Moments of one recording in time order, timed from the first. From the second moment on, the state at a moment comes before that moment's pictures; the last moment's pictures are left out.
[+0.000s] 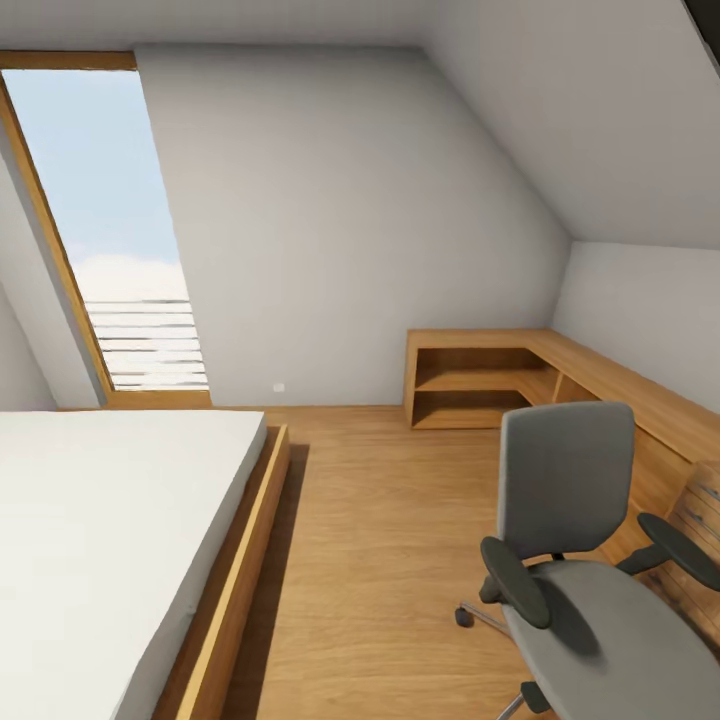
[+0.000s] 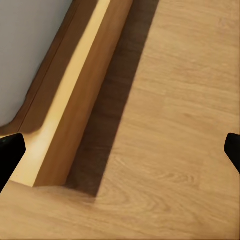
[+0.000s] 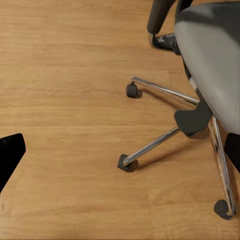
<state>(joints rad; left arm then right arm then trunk) 0.02 -0.04 0.06 -0.72 0.18 -0.13 0.16 -0.26 0.01 0.14 0.00 -0.04 -0.75 -0.18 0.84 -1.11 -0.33</state>
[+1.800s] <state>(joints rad) 0.02 -0.04 0.02 -0.71 0.18 -0.13 0.17 -0.26 0.01 0.14 0.00 -0.04 -0.75 -0.18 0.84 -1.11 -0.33</state>
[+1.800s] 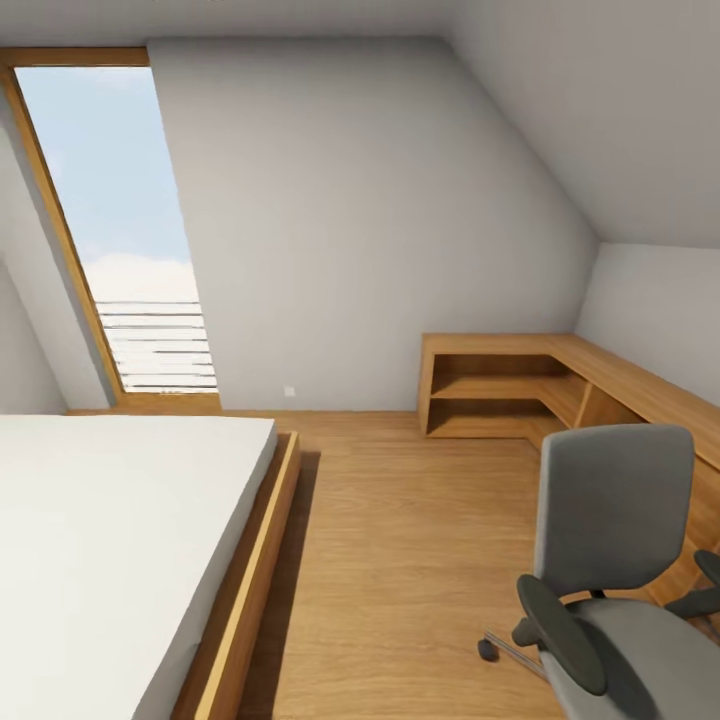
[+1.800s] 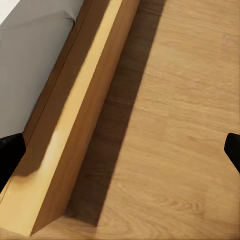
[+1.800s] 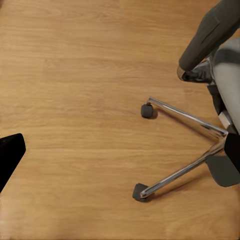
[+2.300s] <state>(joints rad) 0.02 -0.04 0.02 -0.71 0.18 -0.13 0.17 -0.26 0.01 0.14 0.00 -0.04 -0.74 -0.18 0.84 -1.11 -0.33</state>
